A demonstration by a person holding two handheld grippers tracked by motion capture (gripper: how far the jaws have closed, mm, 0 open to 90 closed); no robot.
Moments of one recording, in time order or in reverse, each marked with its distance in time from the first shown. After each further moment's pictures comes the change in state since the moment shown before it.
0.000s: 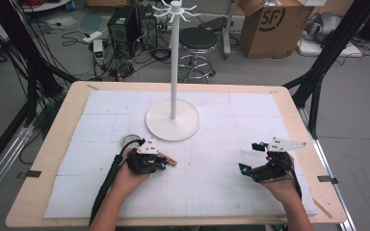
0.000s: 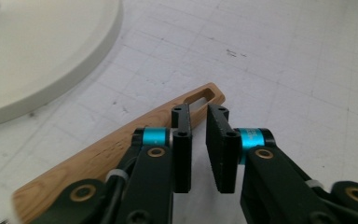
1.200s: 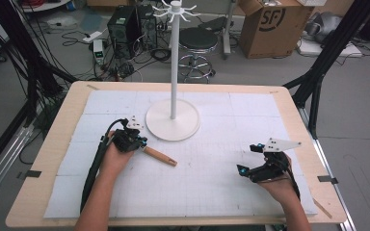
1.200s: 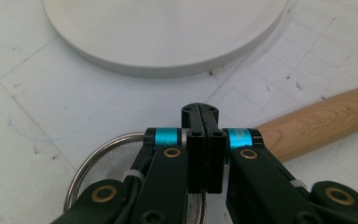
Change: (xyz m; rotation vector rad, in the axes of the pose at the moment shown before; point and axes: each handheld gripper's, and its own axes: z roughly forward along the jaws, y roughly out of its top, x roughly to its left) left arm 0.071 0.000 -0.013 0.146 0.226 -0.142; right arm -0.002 -0.005 0.008 0.044 0.003 -0.001
